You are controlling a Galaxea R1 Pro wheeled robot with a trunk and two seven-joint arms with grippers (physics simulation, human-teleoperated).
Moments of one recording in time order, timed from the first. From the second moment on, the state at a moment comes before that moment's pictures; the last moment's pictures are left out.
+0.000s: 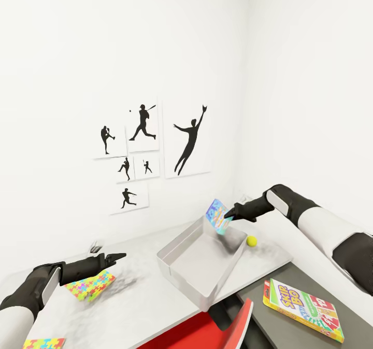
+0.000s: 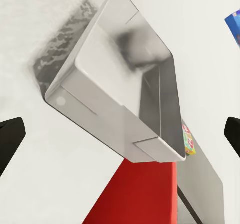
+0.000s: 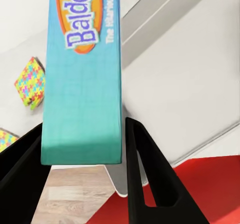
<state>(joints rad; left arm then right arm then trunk) -0.63 0.28 0.26 -0.55 0.10 0.65 -1.08 -1.25 -0.23 0.84 -0.29 -0.92 0.98 0.58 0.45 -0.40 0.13</state>
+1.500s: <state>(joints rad) -0.63 0.29 0.26 -0.55 0.10 0.65 -1.14 -1.18 -0.11 0.85 -0.17 -0.91 1.05 0.69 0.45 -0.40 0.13</state>
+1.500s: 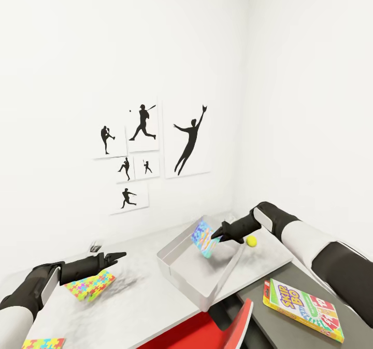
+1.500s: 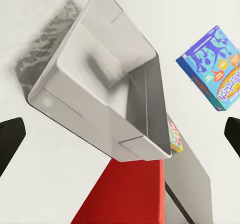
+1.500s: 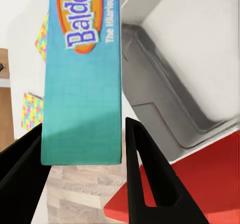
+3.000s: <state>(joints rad) -0.63 0.29 0.27 -0.55 0.10 0.67 -1.22 -1.17 -0.15 0.79 -0.16 -0.90 1.02 0.67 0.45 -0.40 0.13</state>
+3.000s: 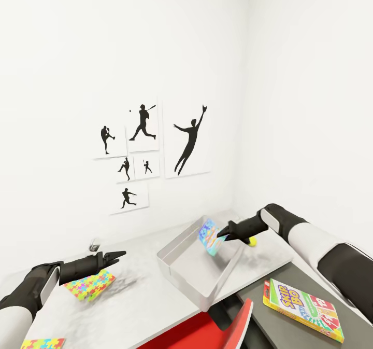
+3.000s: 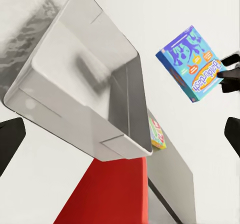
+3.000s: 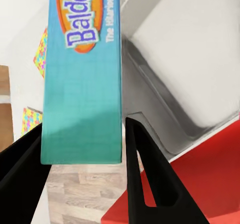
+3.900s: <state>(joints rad) -0.63 0.35 0.26 -0.59 0.10 0.74 -1.24 -1.17 -0.16 0.64 -0.16 -0.89 1.00 0.66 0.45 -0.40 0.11</state>
